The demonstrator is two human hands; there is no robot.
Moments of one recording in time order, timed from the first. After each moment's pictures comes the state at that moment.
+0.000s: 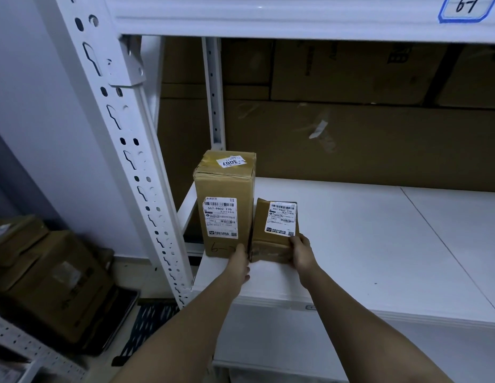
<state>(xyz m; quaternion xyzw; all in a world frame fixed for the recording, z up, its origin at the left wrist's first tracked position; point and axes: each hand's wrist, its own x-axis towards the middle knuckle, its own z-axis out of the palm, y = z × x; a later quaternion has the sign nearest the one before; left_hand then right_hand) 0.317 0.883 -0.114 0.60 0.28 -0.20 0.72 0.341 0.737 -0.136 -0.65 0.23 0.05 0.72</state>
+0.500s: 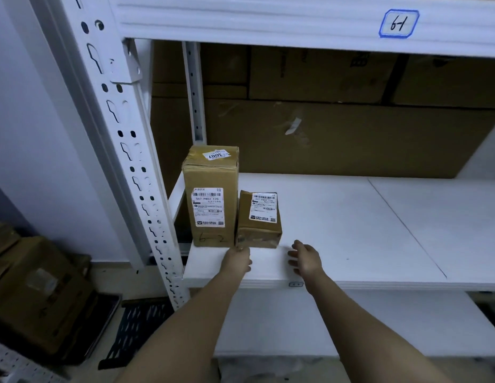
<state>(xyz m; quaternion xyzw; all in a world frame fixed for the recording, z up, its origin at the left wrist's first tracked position) 0.280 0.874 -0.110 0.71 0.21 -0.20 0.65 0.268 0.709 -0.132 -0.69 0.30 0.01 0.66</state>
